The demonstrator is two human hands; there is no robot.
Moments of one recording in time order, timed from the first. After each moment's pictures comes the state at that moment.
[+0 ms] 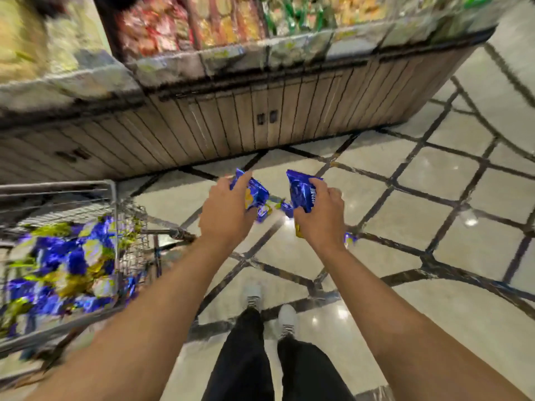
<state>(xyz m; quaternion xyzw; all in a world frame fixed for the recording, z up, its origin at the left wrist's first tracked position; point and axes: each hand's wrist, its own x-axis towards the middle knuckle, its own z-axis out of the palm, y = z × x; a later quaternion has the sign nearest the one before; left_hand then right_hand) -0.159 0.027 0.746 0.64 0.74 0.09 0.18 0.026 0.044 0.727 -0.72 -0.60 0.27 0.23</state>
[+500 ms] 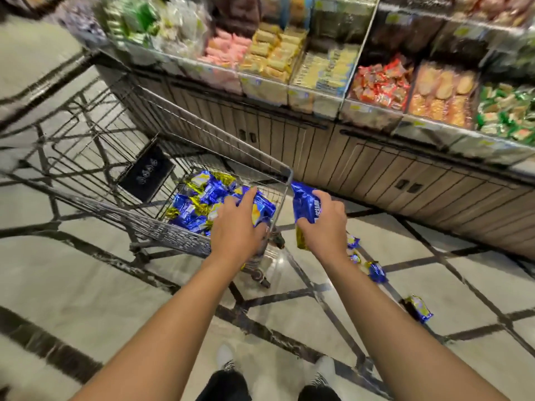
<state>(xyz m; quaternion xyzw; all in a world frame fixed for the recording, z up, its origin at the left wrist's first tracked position) -0.389 -0.224 0.815 0.35 0.91 0.20 0.10 -0.266 -0.097 0.797 -0.49 -0.78 0.35 0.18</state>
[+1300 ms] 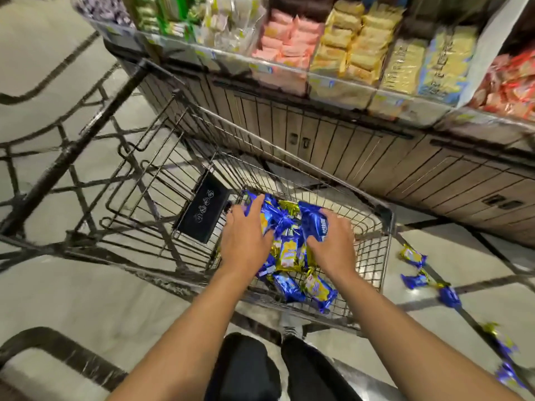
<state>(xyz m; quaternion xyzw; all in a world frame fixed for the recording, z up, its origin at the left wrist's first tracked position) -0.718 -0.253 0.757 0.31 0.92 0.17 0.14 -0.588 -0.133 0.720 -0.49 -0.78 0.37 0.08</state>
